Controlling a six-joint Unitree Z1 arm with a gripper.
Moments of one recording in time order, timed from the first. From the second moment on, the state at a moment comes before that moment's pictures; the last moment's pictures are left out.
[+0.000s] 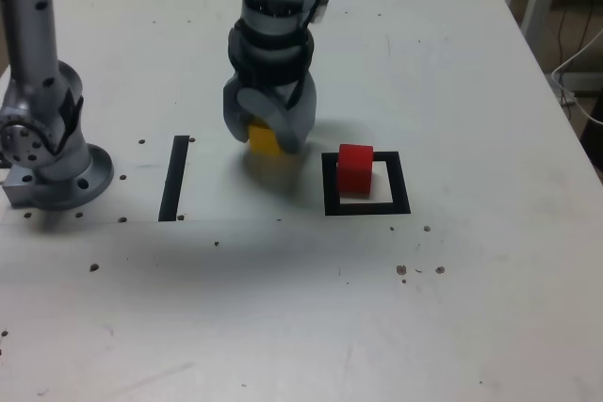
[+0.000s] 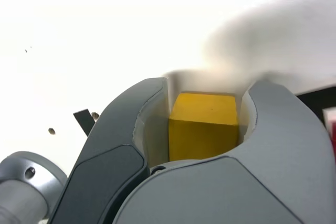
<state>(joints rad) -0.01 1.80 -1.05 0.96 0.25 0.31</state>
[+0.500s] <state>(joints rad) -0.11 1.86 -1.44 1.28 0.25 0.25</state>
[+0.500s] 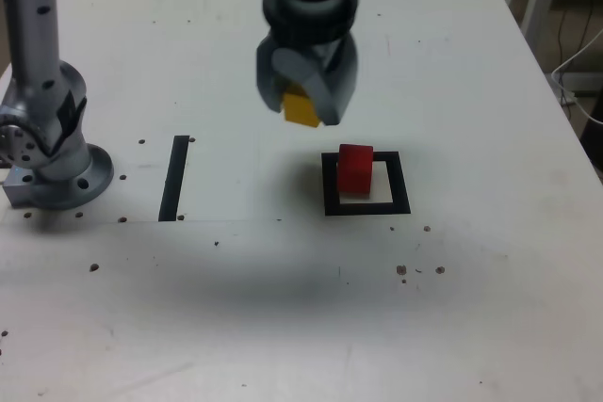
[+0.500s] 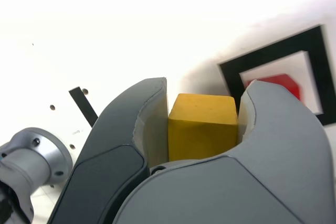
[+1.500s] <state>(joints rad) -0.14 2.02 -1.64 1.33 0.14 0.08</state>
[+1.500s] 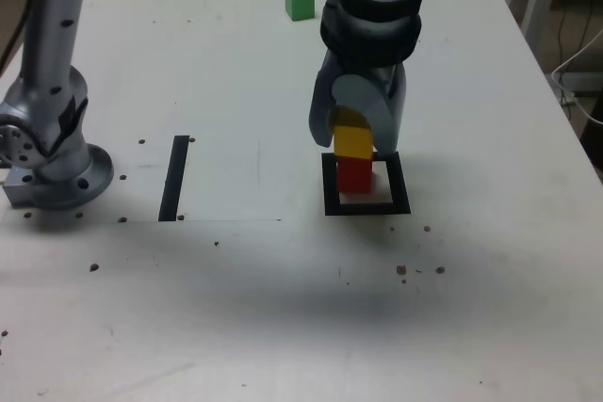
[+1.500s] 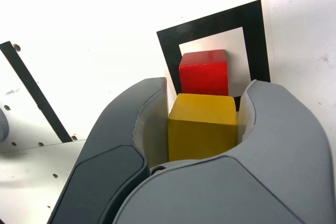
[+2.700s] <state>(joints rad) -0.10 2.06 -1.55 1.24 0.13 0.08</state>
